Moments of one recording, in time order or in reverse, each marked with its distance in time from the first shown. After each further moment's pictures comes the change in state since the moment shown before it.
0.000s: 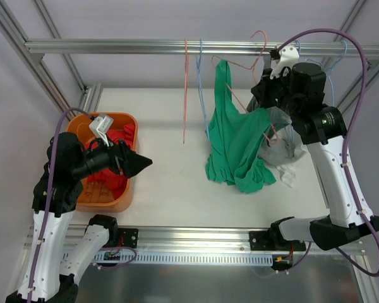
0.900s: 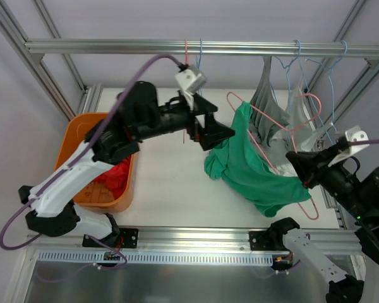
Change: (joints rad) left arm -0.838 0.674 0.739 0.252 -0.496 0.138; right arm 0.000 -0.678 -0.222 -0.277 -0.117 0.026
